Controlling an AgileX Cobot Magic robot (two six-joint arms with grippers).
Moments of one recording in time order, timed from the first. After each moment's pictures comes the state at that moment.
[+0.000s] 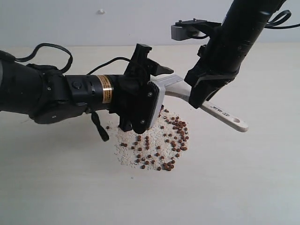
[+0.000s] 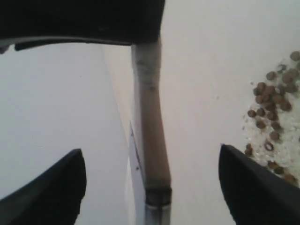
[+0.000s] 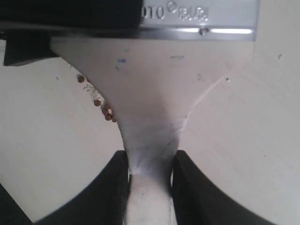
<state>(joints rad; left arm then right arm) -0.83 1.88 -0.91 0.59 -0.52 0.98 0.35 1.85 -1.41 0.36 1.22 -0.53</state>
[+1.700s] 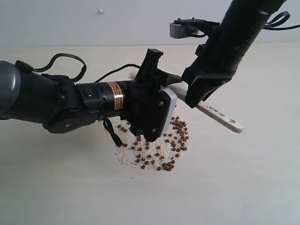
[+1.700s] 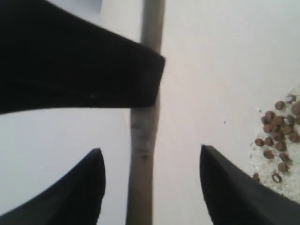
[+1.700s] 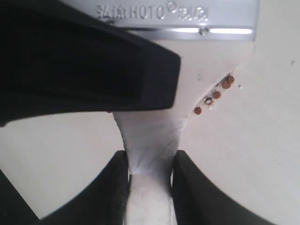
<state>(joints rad) -0.88 1.92 -0.92 0.49 -0.58 1.08 0.35 1.85 -1.41 0.40 1.22 -0.53</state>
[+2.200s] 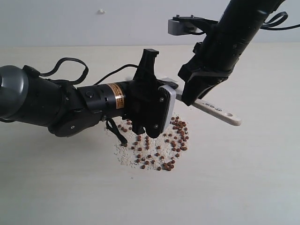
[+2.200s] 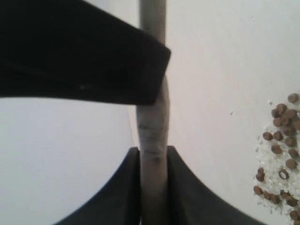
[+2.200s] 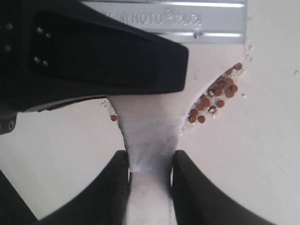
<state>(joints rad) -0.88 1.95 -0.92 0.37 -0.62 1.13 0.35 1.85 -1.42 0.43 1.22 -0.53</state>
